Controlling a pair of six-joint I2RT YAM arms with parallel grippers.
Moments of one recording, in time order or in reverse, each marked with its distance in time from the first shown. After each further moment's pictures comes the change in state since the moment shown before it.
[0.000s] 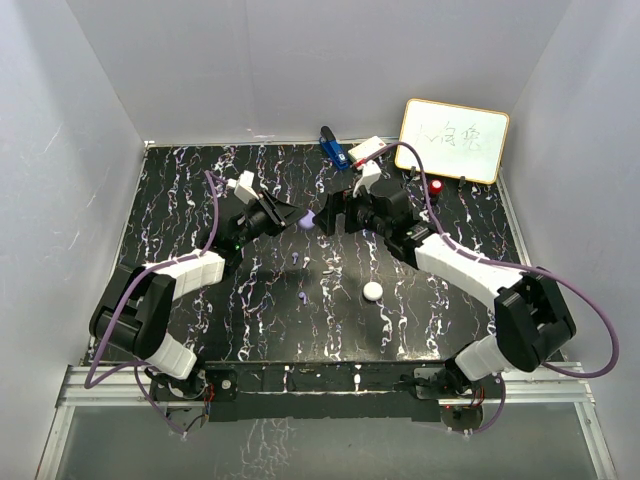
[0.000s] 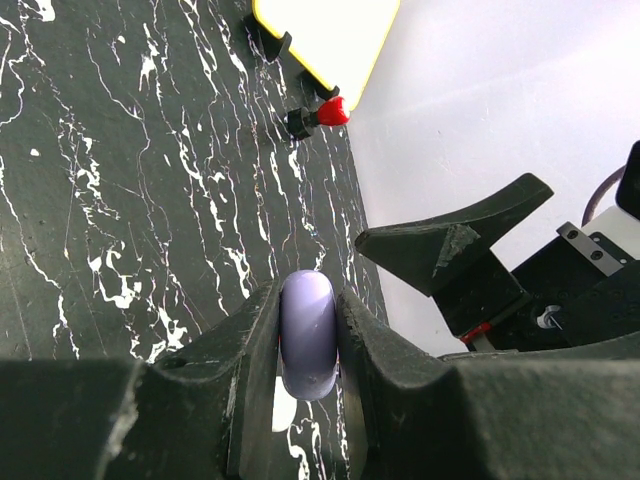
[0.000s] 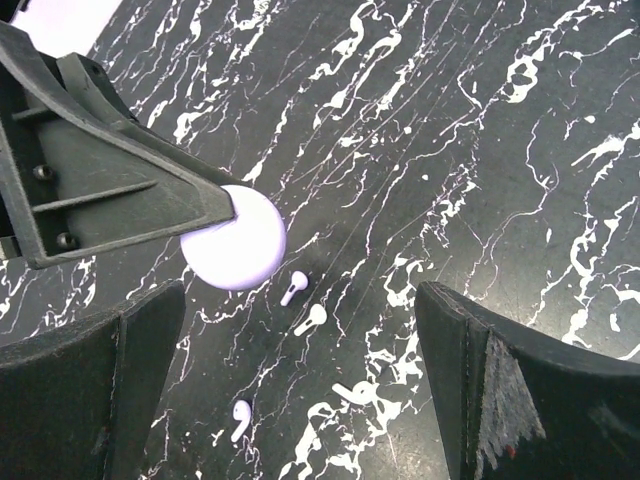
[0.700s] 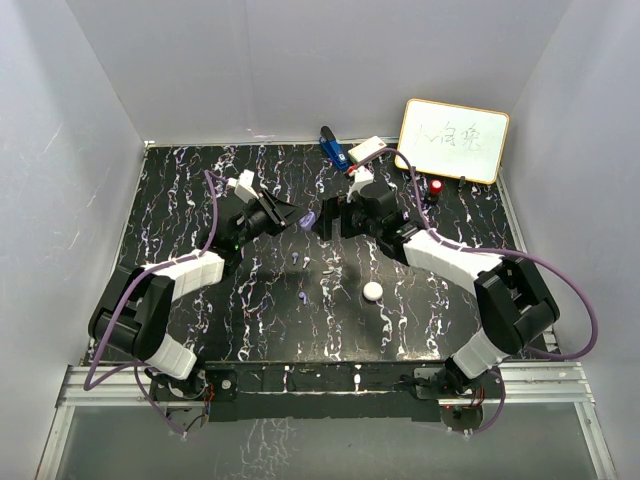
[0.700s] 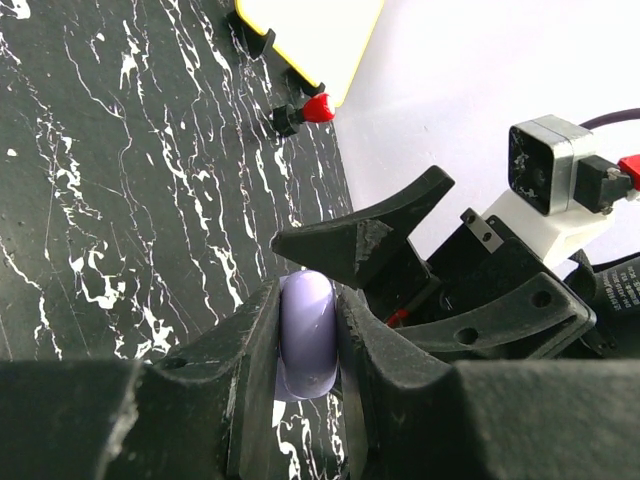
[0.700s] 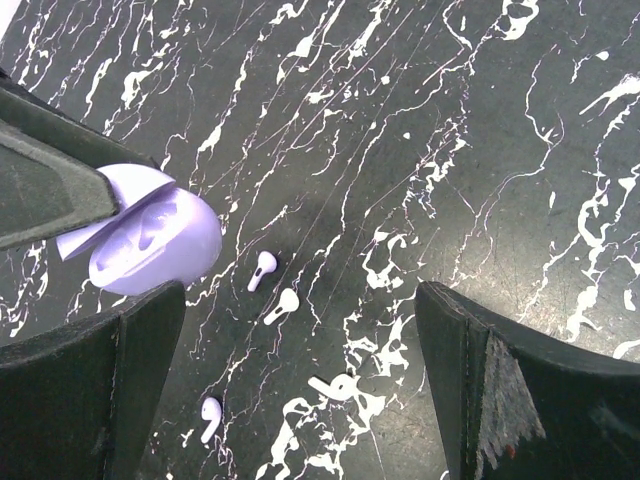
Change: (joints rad) left arm 0.000 -0.009 0.000 0.010 0.020 -0.014; right arm 0.000 0.111 0.006 -0.007 0.014 -0.002
